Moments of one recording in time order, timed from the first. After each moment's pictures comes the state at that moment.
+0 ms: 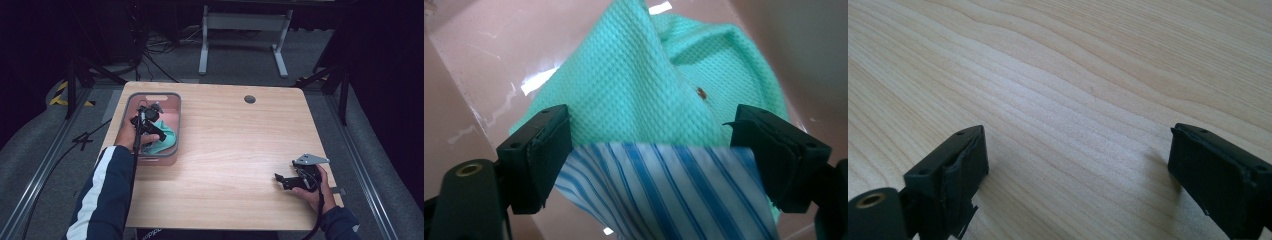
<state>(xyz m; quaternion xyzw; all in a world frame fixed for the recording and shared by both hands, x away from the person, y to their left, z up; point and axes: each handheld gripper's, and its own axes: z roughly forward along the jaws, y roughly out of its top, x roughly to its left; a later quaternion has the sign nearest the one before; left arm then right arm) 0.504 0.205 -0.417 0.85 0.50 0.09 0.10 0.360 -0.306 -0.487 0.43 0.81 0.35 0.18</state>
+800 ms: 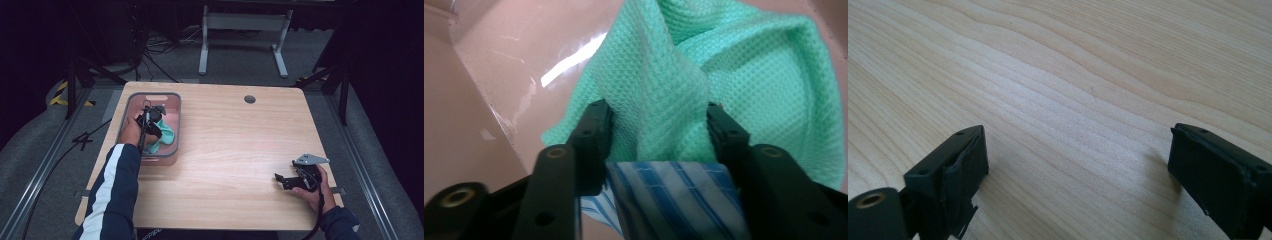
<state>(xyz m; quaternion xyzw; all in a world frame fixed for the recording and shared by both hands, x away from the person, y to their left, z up) 0.514 0.200 -0.430 0.86 0.48 0.13 0.05 0.360 -0.306 -0.487 0.43 0.81 0.35 0.18</state>
